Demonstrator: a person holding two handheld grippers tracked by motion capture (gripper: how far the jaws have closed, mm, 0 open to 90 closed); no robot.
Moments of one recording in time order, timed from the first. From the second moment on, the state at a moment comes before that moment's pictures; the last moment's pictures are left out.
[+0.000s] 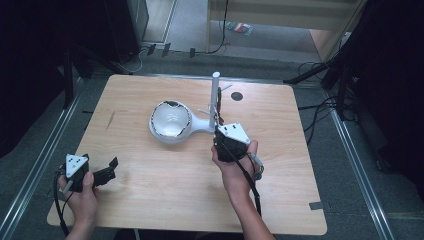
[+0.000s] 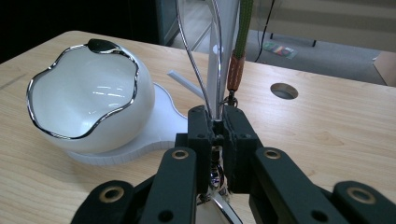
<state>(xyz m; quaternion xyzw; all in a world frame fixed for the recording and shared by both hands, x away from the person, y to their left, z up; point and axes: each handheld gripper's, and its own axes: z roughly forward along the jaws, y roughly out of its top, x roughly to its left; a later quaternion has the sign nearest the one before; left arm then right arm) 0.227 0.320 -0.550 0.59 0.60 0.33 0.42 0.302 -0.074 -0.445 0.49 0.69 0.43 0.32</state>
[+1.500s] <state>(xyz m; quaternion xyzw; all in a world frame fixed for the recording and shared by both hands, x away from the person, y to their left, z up) 0.228 0.320 -0.550 0.60 0.60 0.33 0.42 0.342 -0.073 -0.476 0.53 0.68 0.41 0.30</state>
